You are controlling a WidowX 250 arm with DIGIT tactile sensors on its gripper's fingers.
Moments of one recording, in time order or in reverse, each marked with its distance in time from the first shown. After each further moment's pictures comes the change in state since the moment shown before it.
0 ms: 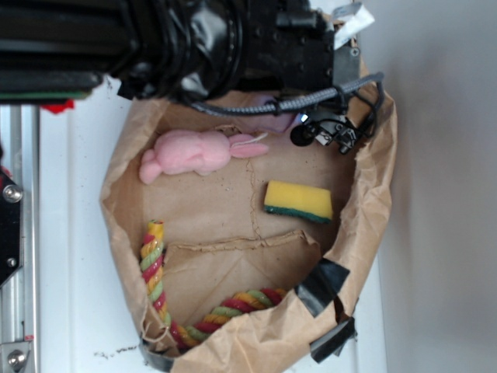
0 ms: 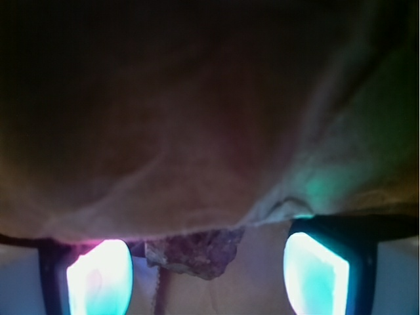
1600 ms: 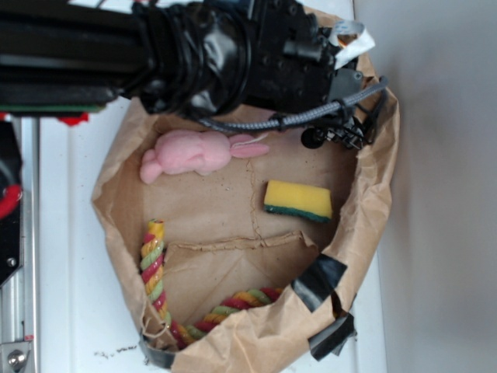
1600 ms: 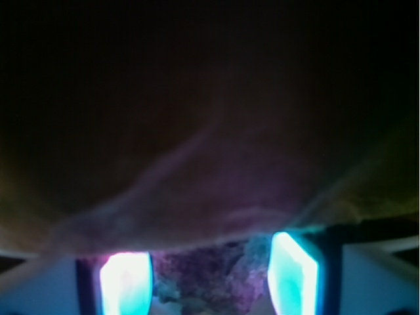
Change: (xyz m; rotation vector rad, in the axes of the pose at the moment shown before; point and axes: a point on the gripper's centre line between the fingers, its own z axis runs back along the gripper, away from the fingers) arm 0.005 -0.004 -0.015 -0.001 -0.093 0.039
